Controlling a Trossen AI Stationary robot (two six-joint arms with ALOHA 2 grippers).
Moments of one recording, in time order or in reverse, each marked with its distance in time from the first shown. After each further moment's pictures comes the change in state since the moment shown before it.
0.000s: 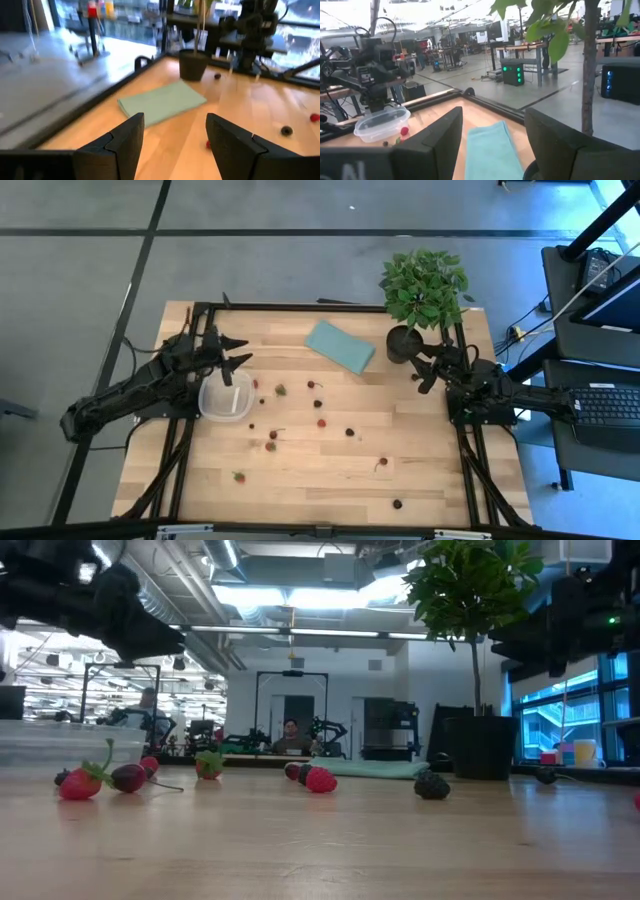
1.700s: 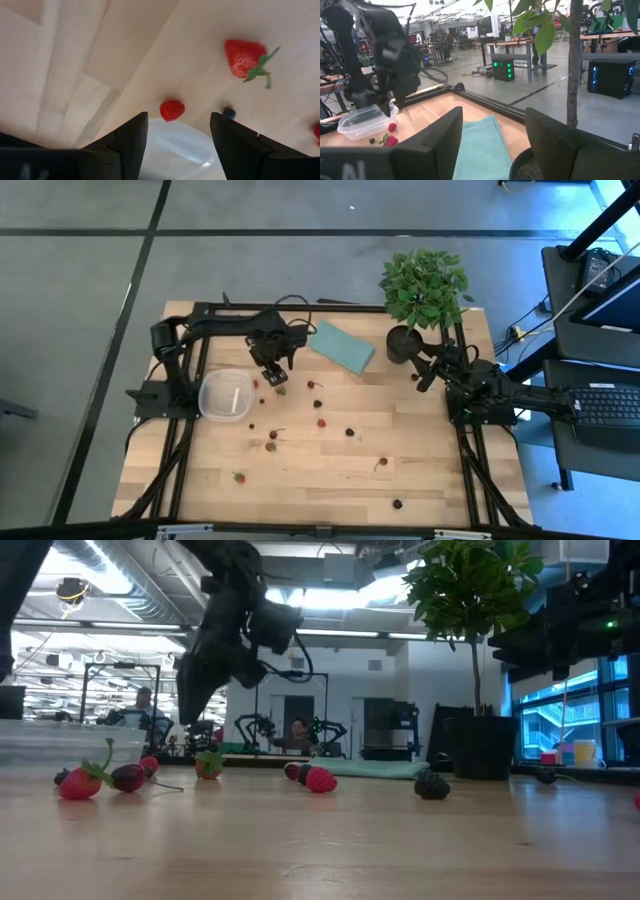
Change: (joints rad) left arm -0.221 1.541 1.114 -1.180 -0.152 -0.170; right arm 0.000 0.000 0.000 -0.038 0.052 0.001
